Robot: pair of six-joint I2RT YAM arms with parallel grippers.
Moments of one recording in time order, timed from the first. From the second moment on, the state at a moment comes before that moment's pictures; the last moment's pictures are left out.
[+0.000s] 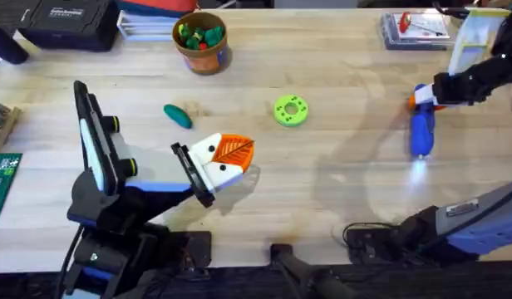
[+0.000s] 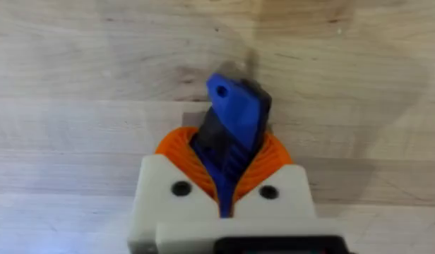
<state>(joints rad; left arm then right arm) -0.24 0.01 0.01 -0.07 0.79 -0.06 -0.51 1.85 1.24 -0.78 -0.15 -0.47</state>
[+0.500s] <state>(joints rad) -0.24 0.01 0.01 -0.07 0.79 -0.06 -0.51 1.73 1.24 -0.82 -0.18 -0.47</state>
